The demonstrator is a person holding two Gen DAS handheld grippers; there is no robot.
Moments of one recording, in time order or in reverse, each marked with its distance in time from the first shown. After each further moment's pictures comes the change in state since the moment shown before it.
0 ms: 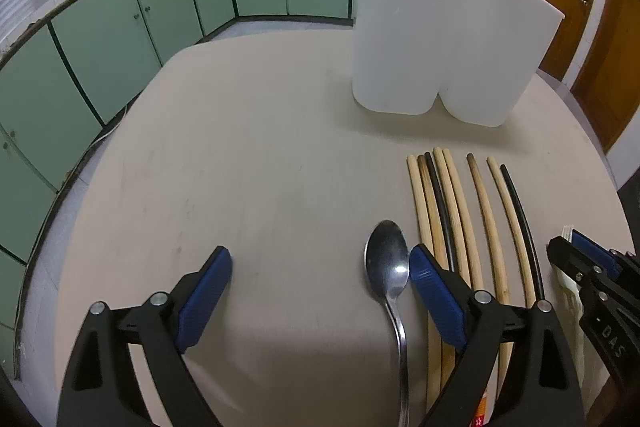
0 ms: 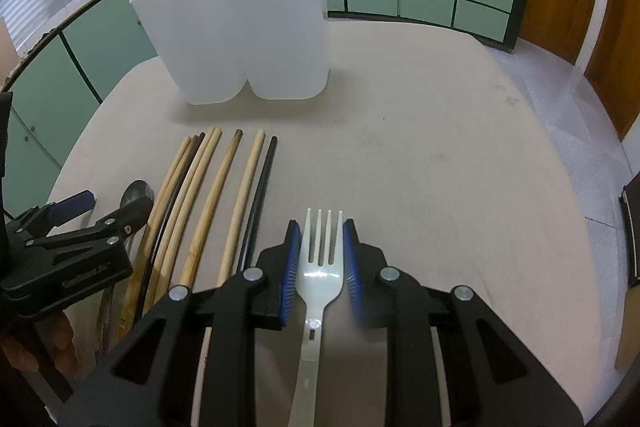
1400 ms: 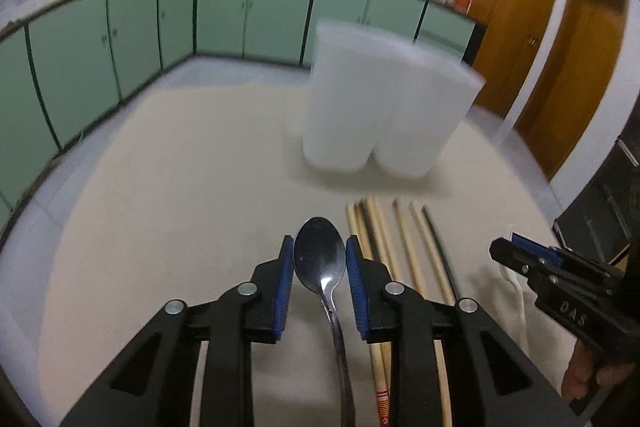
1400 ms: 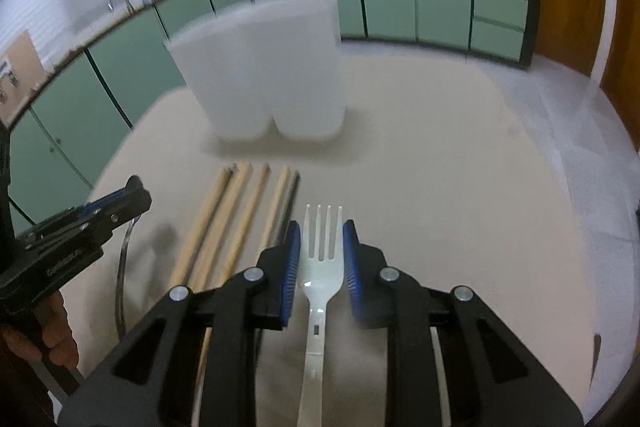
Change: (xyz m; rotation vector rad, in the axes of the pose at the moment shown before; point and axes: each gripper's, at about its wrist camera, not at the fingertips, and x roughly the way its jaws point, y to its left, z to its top) left arm -0.042 0.014 0.004 -0.003 -0.206 -0.231; right arm -0.032 -0.006 0.011 -0.005 -0.121 0.105
